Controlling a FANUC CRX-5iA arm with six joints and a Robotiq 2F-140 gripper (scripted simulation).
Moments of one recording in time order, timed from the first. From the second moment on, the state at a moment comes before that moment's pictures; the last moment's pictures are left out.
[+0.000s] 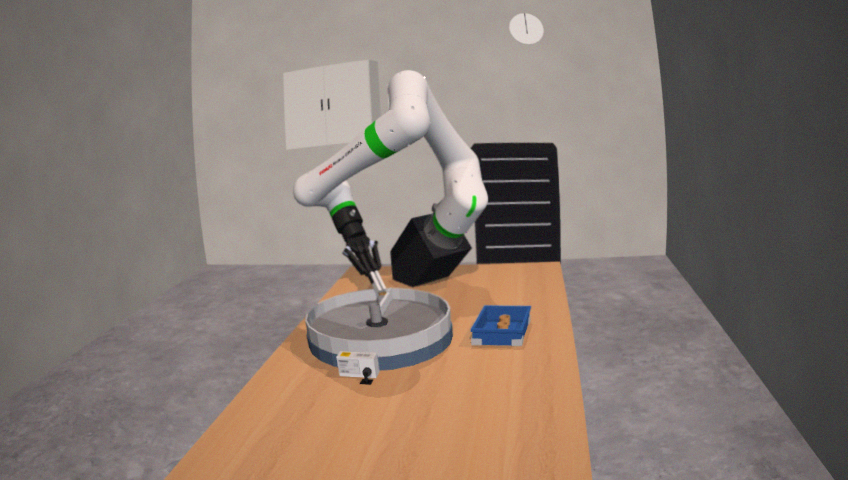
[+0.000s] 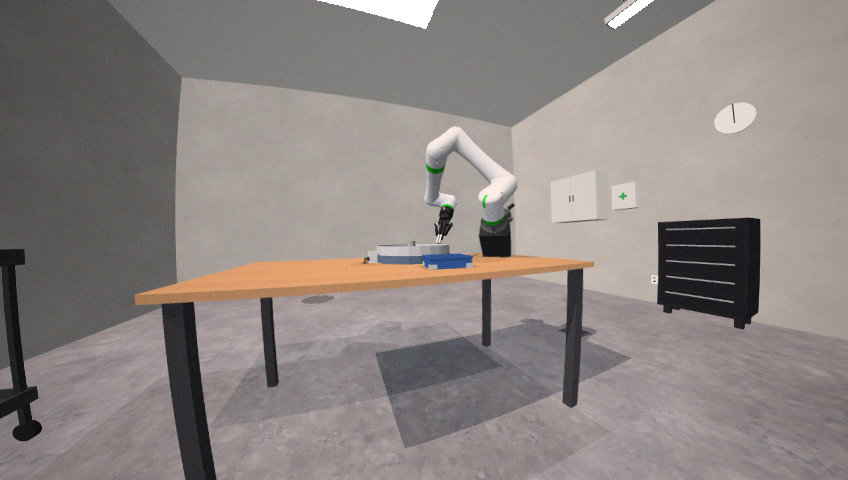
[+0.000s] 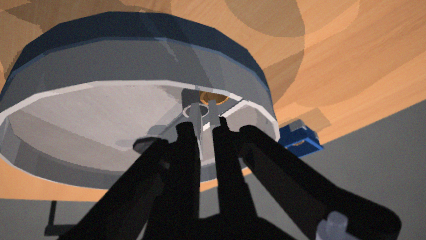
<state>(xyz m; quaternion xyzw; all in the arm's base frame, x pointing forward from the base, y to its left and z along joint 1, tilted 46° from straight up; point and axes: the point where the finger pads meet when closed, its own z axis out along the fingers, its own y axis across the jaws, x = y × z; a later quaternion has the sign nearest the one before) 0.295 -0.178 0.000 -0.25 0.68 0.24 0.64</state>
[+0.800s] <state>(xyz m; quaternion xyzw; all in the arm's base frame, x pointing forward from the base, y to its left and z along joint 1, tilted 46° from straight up) 0.301 -0.173 -0.007 -0.25 0.68 0.24 0.64</state>
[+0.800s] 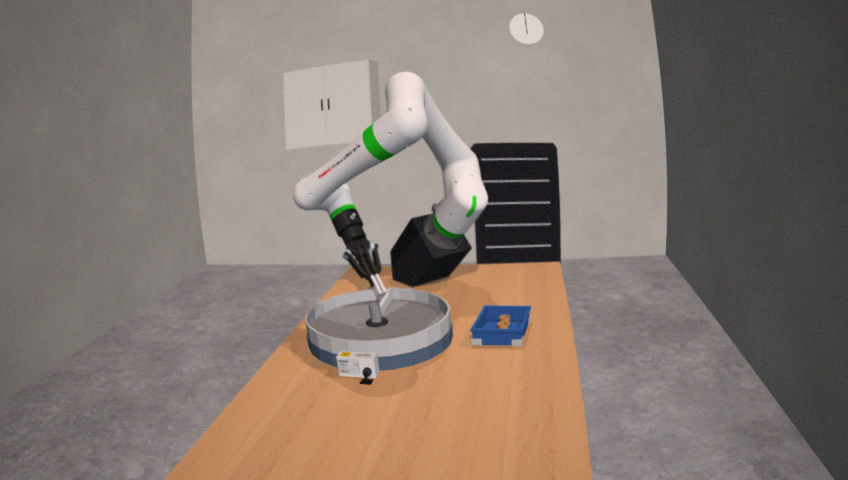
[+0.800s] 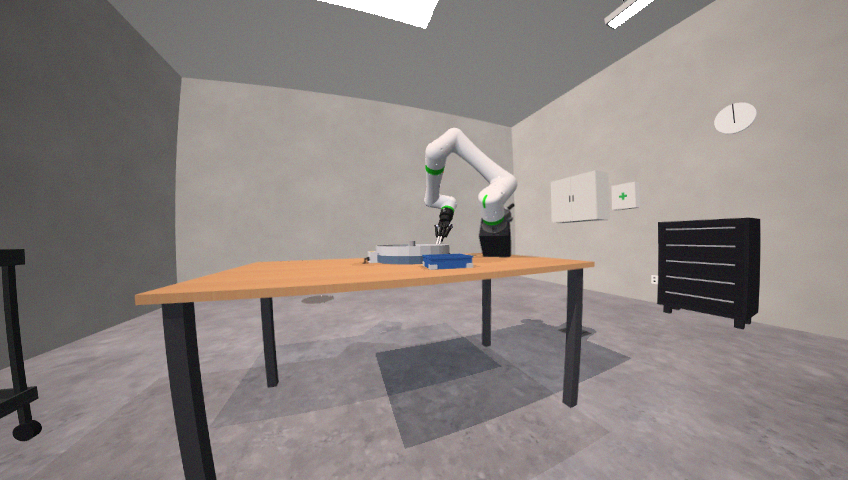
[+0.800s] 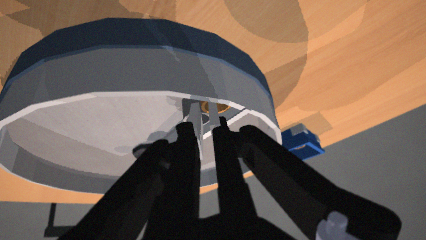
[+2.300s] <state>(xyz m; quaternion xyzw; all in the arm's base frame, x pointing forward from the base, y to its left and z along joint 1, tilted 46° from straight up) 0.302 -0.174 -0.007 -0.25 0.68 0.24 0.64</state>
